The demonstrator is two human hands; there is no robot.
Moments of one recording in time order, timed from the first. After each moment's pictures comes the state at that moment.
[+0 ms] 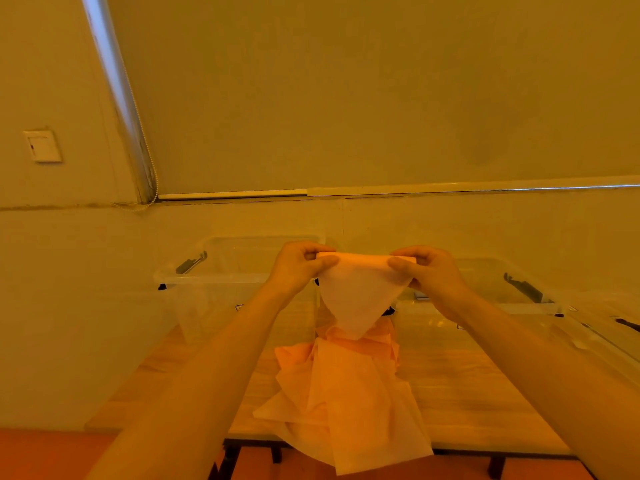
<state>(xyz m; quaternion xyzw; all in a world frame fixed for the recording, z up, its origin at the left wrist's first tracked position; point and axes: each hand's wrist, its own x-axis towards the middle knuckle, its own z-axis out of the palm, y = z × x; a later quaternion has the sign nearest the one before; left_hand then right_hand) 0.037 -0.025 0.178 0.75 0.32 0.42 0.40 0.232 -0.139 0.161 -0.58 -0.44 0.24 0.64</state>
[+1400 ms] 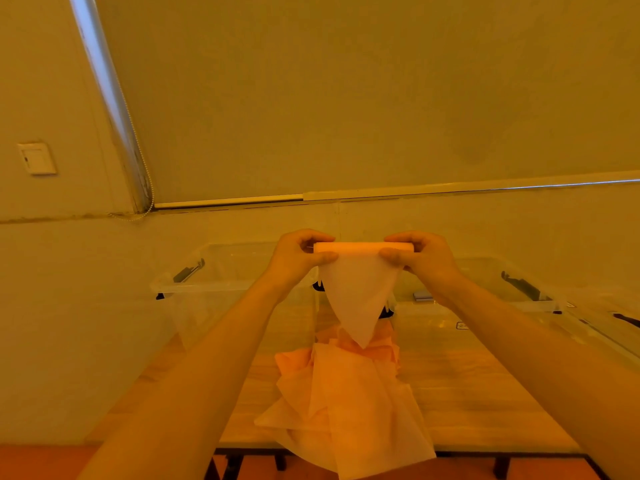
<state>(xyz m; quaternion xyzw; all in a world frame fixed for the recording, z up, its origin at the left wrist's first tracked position) 0.041 -0.028 0.200 0.75 0.30 0.43 0.40 0.227 -0.133 0.182 -0.57 -0.46 0.19 0.66</state>
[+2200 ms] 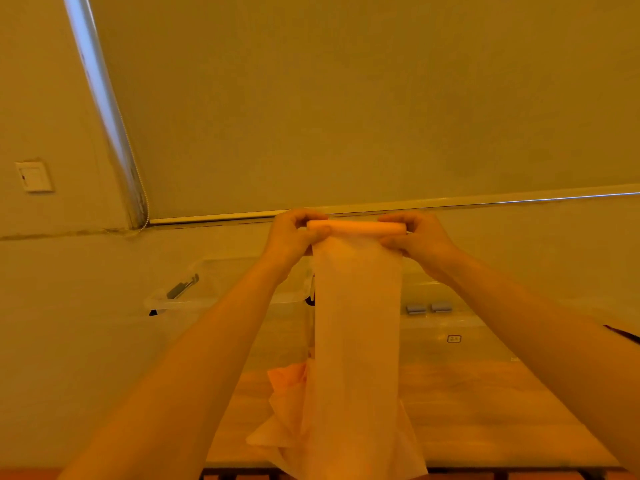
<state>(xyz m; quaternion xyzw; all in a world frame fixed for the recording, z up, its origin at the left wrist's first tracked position) 0.055 -0.040 0.257 0.72 0.30 0.46 0.42 0.244 -0.140 0.240 -0.57 -0.49 0.21 0.63</state>
